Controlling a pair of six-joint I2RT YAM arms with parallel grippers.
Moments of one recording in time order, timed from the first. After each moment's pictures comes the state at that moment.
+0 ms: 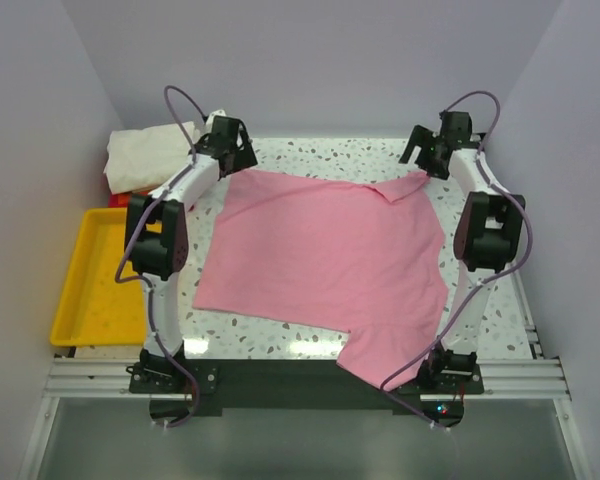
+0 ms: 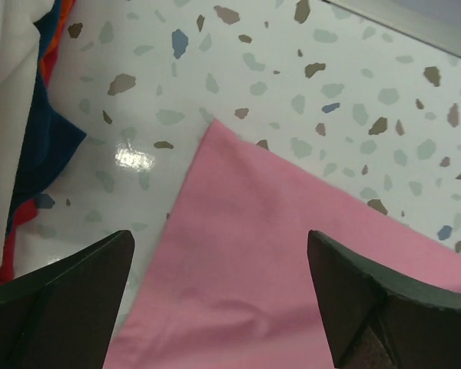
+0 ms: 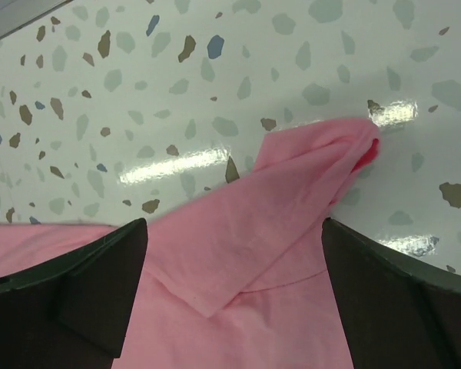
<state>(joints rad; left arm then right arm) -0.23 2.14 1.76 -0.40 -0.30 -0.49 -0.08 2.18 1.84 -0.44 -0.12 0.34</state>
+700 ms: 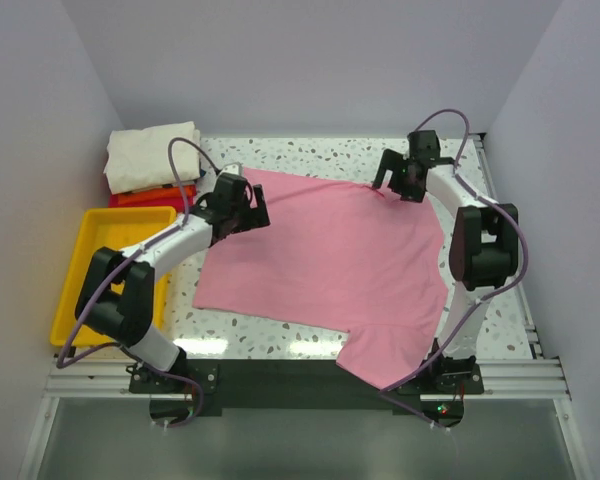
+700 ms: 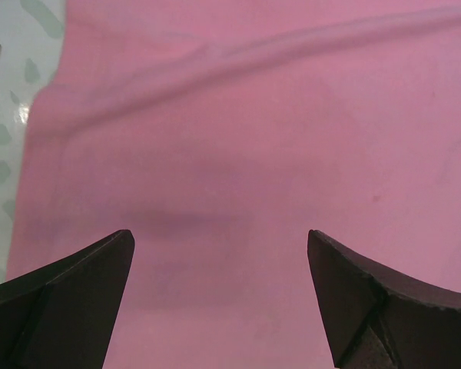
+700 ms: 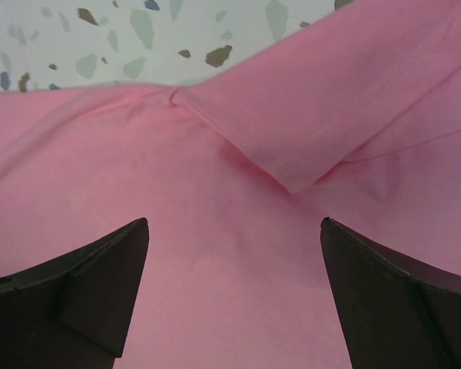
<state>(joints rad) -0.38 1.60 1.04 -0.24 -0.17 -0.54 0.08 1.96 1.53 -0.46 -0.11 0.41</state>
